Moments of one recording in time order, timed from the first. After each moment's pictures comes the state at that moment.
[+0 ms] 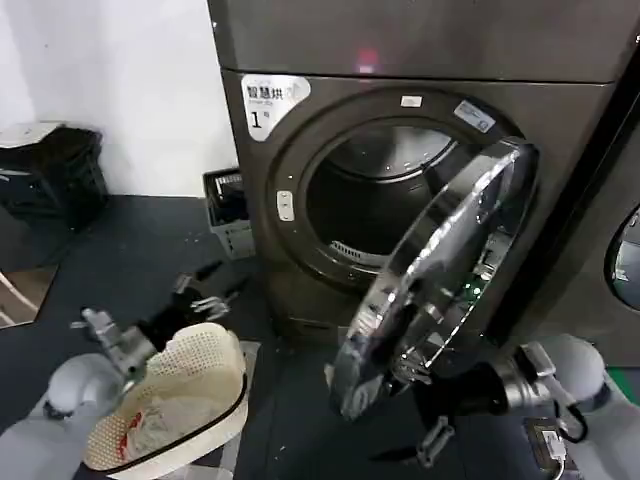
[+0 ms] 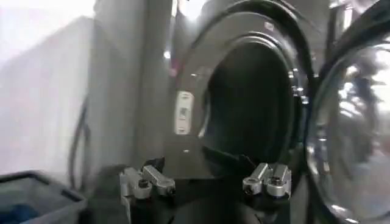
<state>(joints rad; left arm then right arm) 0.96 -0.77 -0.23 -1.74 -0.89 -0.03 0.50 -1.21 0.82 0.64 1.91 0.68 -0.06 -1.46</state>
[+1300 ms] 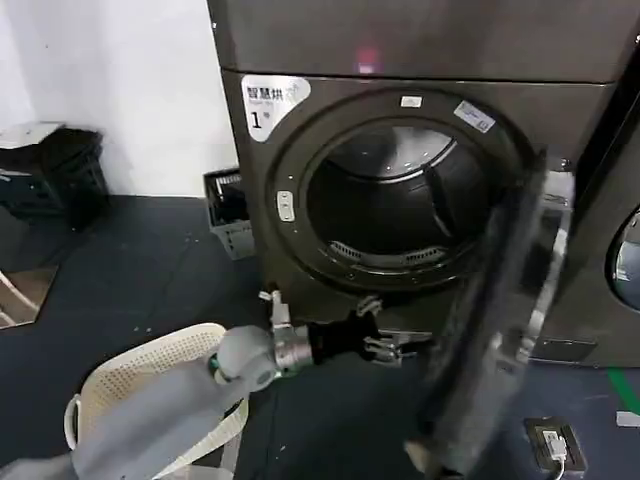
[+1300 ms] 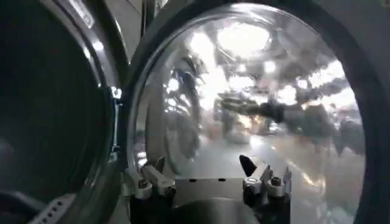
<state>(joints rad) 0.47 -1.02 0.48 -1.72 -0.86 -0.04 0.52 -1.50 1.07 1.76 1.80 0.53 -0.10 -0.44</state>
